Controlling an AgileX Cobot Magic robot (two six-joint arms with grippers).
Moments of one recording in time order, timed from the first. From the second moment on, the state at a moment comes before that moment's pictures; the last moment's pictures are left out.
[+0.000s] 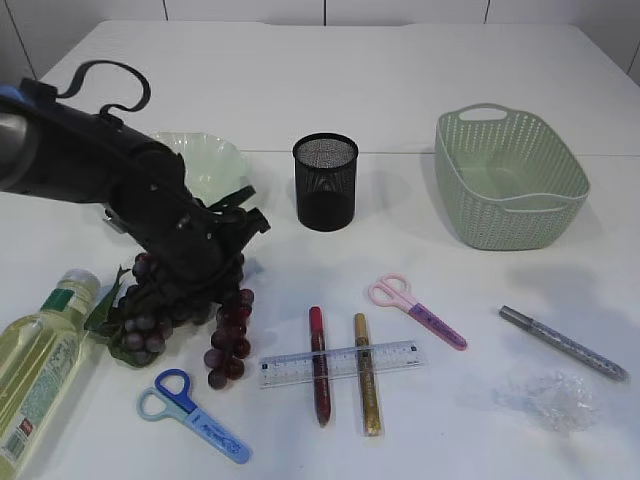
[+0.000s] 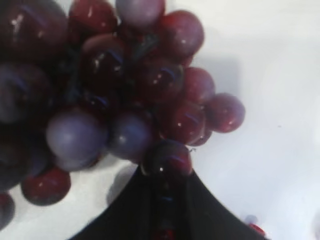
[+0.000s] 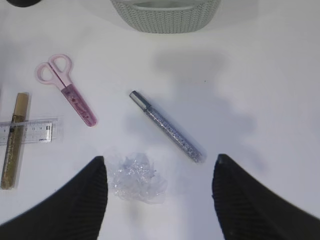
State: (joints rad) left arm -0.54 2.02 -1.21 0.09 0.45 -1.25; right arm 0.06 1.05 -0.84 0.06 0.83 -0.03
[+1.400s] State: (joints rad) left arm -0.54 1.46 -1.23 0.50 0.44 -1.18; right arm 0.06 1.08 -0.84 0.10 0.83 -0.03
